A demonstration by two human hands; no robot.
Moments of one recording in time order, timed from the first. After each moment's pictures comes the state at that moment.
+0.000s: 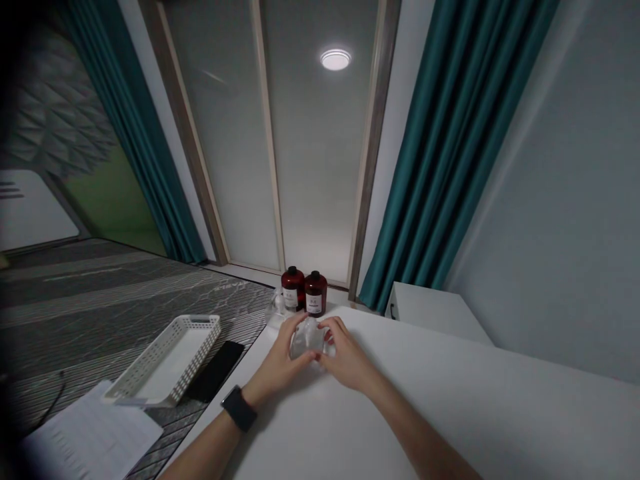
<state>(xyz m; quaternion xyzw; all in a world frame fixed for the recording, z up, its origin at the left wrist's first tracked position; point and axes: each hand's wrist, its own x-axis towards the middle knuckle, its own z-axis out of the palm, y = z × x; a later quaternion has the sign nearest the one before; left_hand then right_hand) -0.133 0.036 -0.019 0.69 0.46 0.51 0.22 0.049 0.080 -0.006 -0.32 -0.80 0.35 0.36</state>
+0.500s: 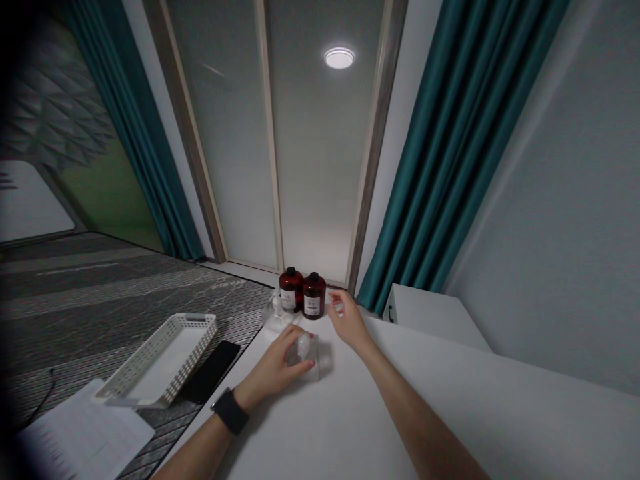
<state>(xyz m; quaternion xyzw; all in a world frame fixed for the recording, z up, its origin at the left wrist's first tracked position) -0.138 0.033 -0.004 0.74 0.47 0.42 0.23 0.042 0.161 -0.006 -0.38 -0.74 0.32 0.45</state>
